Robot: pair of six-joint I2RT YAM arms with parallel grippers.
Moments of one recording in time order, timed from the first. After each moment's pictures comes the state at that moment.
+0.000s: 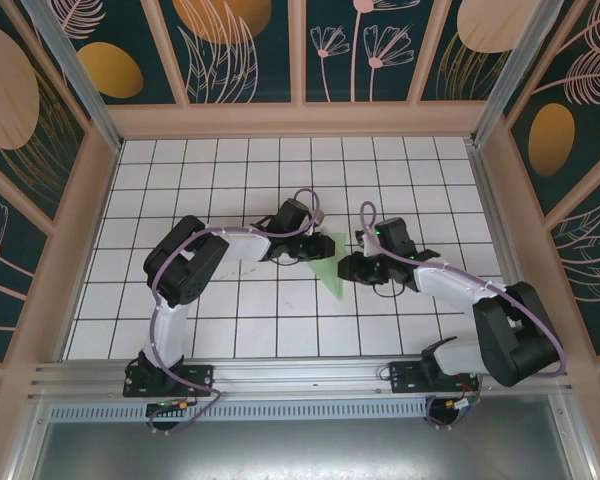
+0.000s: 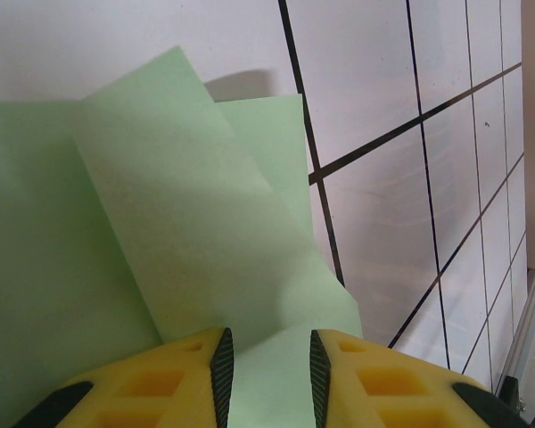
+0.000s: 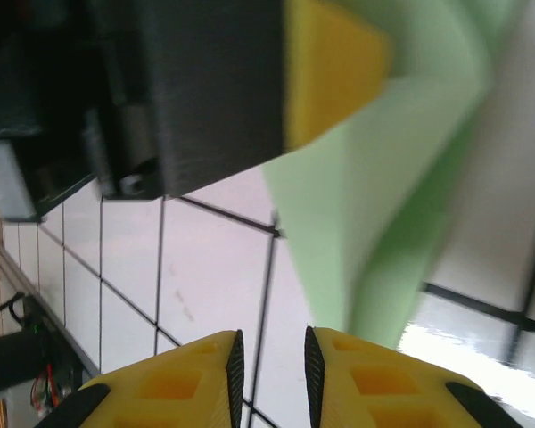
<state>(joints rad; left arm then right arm) -0.70 2.08 1.16 0.11 0.51 -0.75 0.48 1.33 0.59 -0.19 -0.57 0.54</state>
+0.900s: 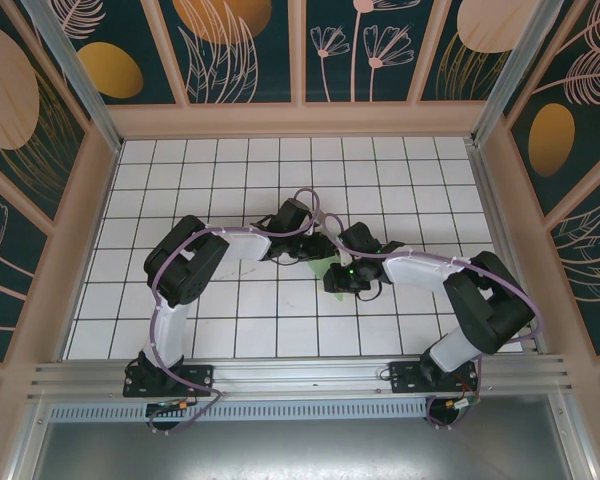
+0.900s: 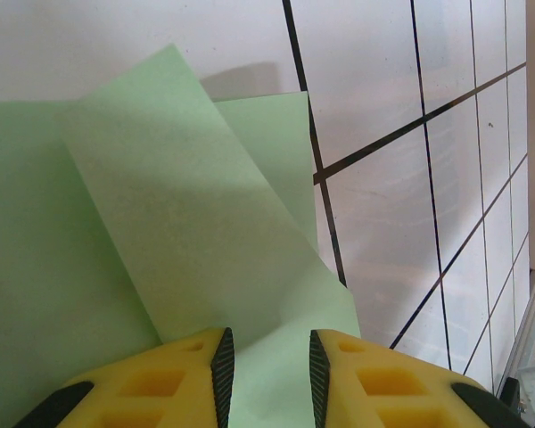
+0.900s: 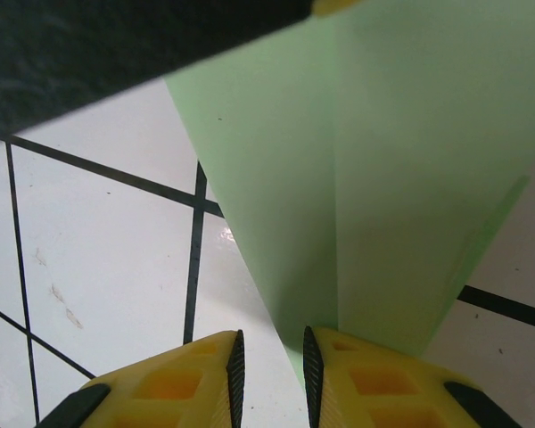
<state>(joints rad) -0.70 2.08 1.17 0.10 0.51 -0.75 0.65 1.54 0.73 -0.35 -0.34 0.53</state>
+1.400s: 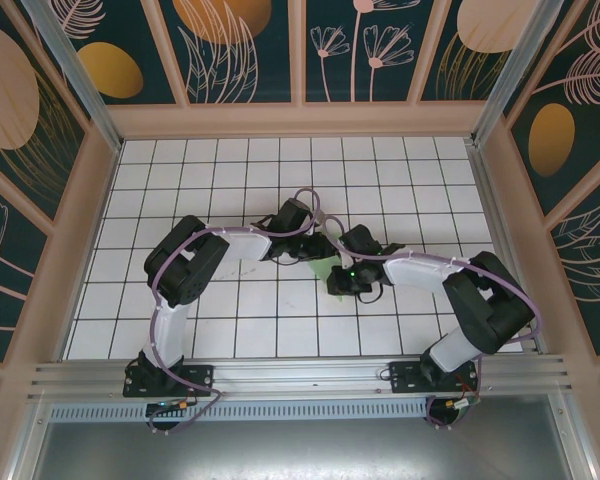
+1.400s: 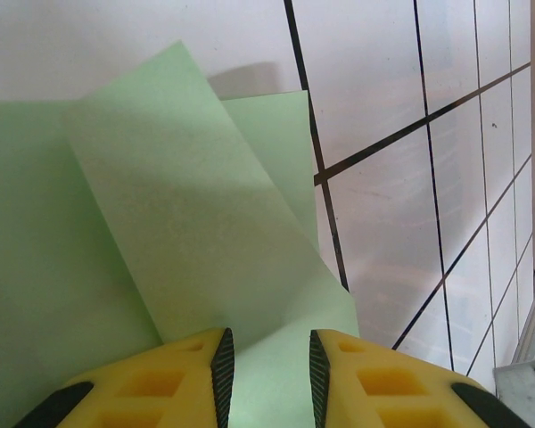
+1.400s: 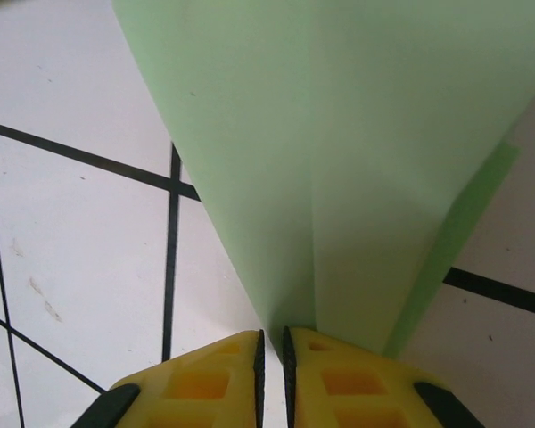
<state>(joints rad) -0.71 2.08 1.17 0.09 0.50 -0.75 0.65 1.54 0.70 -0.34 -0.34 0.52</state>
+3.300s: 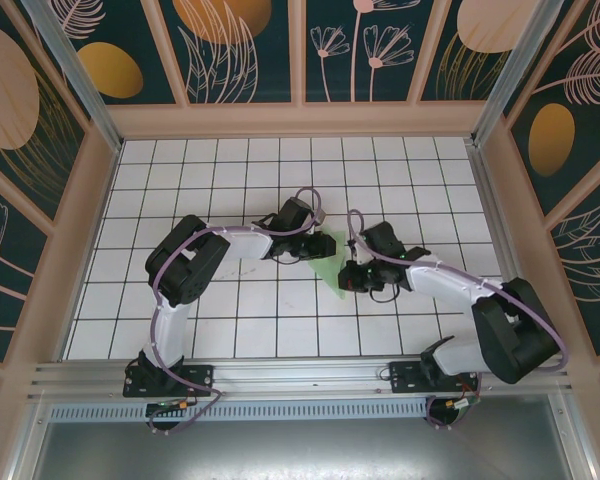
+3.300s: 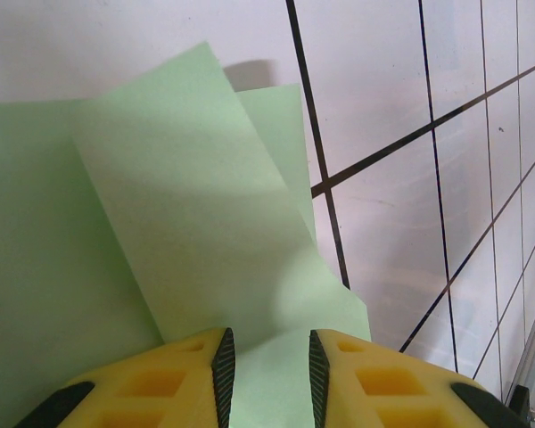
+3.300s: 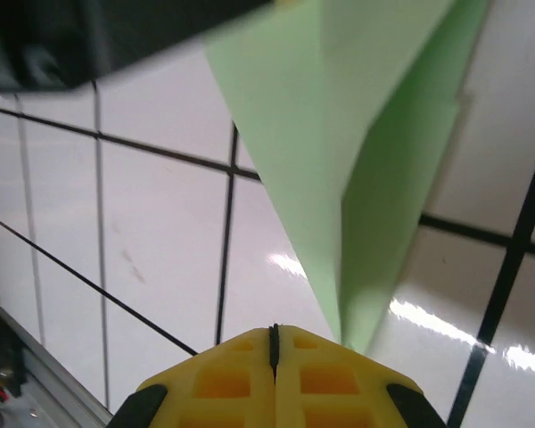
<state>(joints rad) -0.71 2.09 1.20 0.06 0.49 -0.74 0.53 1.35 0.63 -0.33 -0.48 0.52</state>
